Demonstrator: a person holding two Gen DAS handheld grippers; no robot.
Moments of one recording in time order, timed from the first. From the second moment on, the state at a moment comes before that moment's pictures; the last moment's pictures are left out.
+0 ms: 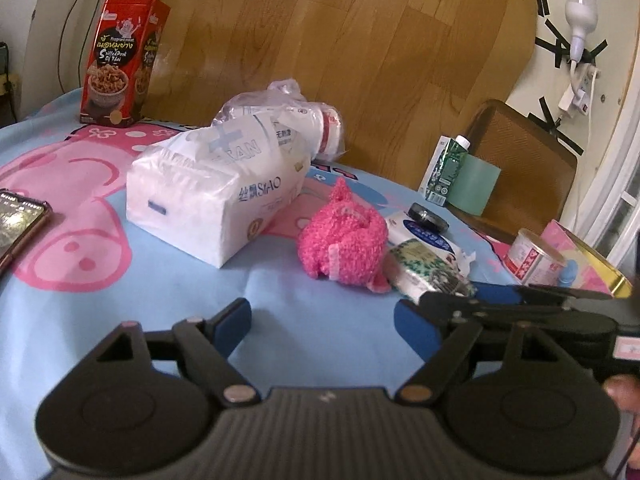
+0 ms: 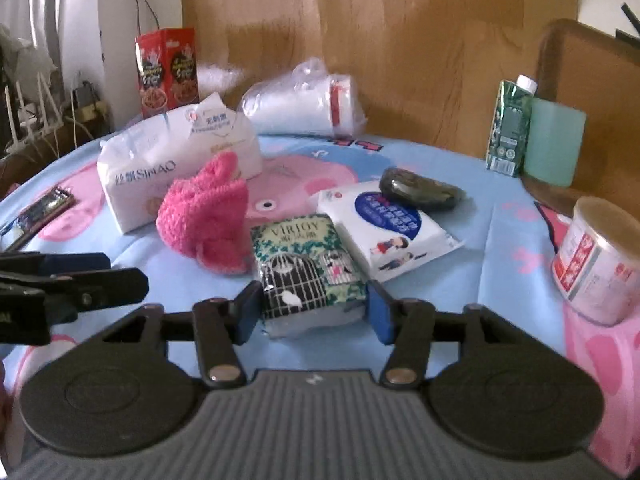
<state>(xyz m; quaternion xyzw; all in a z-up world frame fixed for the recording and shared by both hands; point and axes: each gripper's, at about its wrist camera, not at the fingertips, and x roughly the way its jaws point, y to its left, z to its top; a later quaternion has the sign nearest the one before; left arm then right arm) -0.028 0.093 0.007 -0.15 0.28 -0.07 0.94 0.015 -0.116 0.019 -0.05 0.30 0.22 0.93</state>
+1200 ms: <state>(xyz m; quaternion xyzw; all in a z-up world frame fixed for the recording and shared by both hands) -0.009 -0.246 0.092 -0.02 0.32 -0.37 0.87 -0.095 -0.374 0.050 0.01 0.12 -0.13 0.98</state>
